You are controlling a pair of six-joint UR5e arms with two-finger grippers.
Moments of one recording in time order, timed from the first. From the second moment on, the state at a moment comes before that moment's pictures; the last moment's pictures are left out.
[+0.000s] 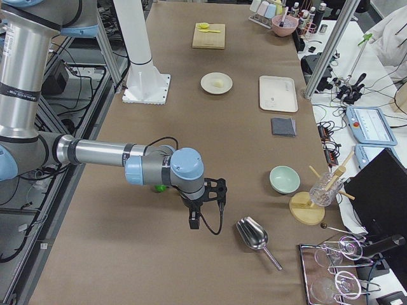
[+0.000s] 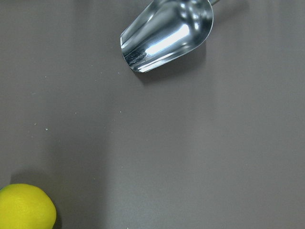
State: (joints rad) left arm -1.46 -1.72 -1.74 -1.55 -2.22 0.22; right arm 1.63 -1.87 1.83 -1.48 2.30 -0.03
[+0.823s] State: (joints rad) left arm -1.63 -1.52 -1.59 -1.59 -2.35 0.47; right arm 1.63 -1.87 1.82 -1.48 2.30 -0.03
